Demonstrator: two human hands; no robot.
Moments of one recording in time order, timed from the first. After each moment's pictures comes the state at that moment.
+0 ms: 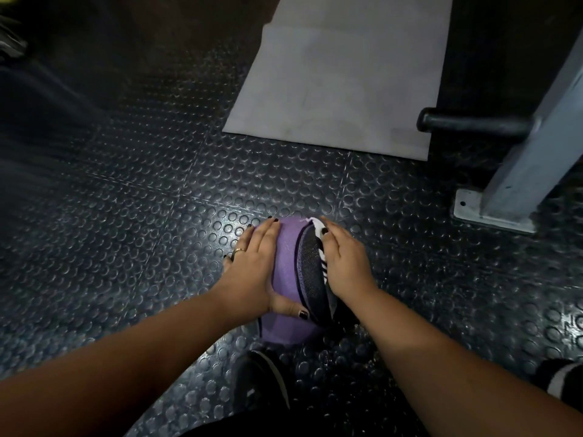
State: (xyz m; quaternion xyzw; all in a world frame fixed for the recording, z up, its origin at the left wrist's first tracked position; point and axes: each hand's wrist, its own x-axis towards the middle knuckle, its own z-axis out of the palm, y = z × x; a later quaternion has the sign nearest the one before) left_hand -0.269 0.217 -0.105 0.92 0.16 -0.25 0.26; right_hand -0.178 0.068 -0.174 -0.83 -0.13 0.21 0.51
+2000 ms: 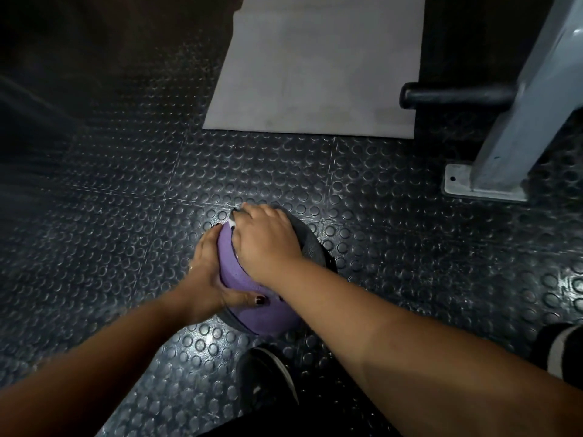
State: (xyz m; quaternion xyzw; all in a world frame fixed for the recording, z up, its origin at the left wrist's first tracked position) left_hand -0.298 0.273 -0.124 0.86 0.24 -0.18 0.42; right_hand -0.193 0.152 -0.118 -0.87 -0.34 0.19 0.30
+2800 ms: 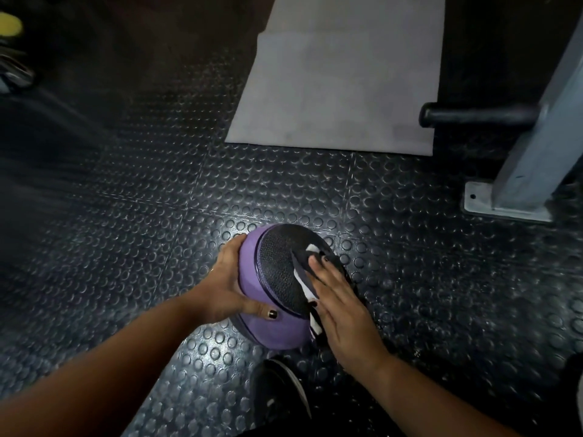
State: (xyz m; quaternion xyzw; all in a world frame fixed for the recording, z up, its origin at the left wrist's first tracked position) left_hand -0.291 0.287 -0.113 0.82 0.25 -0.25 0.45; right_hand -0.253 0.044 -0.180 -0.77 -0.32 0.14 0.53
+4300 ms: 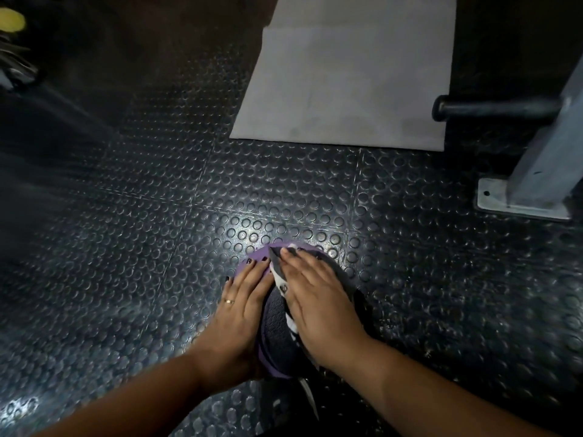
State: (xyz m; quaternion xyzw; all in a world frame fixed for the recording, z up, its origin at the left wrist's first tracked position) left_hand -0.350 0.252 -0.121 0.98 -0.01 -0.16 0.14; right_hand -0.250 0.090 -0.143 -0.83 -0.36 0.16 0.38
